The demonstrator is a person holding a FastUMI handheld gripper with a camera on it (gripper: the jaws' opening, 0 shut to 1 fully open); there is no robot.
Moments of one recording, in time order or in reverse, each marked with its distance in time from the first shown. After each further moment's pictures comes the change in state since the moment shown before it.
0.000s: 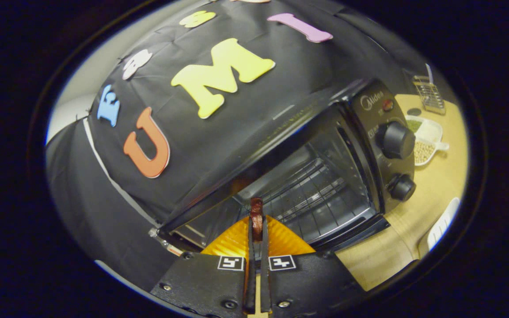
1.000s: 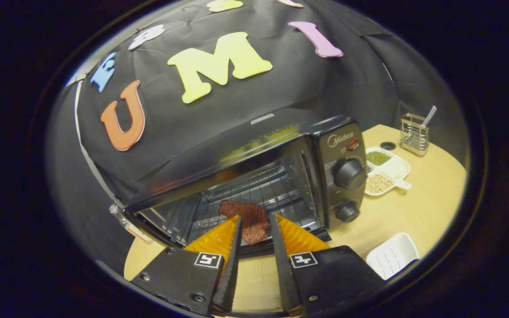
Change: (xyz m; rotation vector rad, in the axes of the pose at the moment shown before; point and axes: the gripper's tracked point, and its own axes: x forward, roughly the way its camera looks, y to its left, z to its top) arm -0.065 -0.023 0.016 -0.364 0.004 -0.236
